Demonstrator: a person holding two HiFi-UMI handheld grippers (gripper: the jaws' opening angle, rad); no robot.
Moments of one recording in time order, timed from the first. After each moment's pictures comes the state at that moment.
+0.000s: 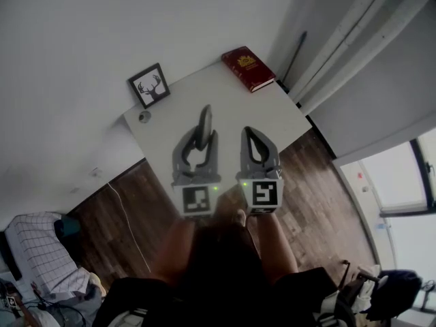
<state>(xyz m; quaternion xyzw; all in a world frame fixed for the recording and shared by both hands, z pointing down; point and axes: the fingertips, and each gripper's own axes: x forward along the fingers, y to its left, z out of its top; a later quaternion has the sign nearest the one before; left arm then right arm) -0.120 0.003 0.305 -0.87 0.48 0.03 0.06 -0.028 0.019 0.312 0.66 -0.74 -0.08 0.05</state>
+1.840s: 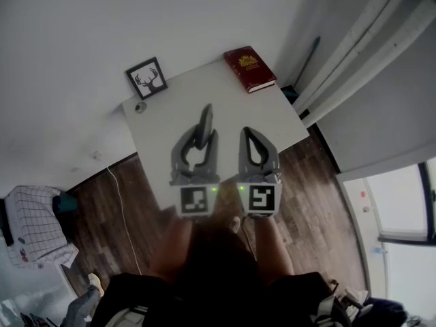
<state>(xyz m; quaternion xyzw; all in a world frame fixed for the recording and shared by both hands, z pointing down) -0.034 0.030 0.302 -0.84 0.53 0.00 0.08 0.052 0.040 0.302 0.61 -0.78 -0.10 0.04</state>
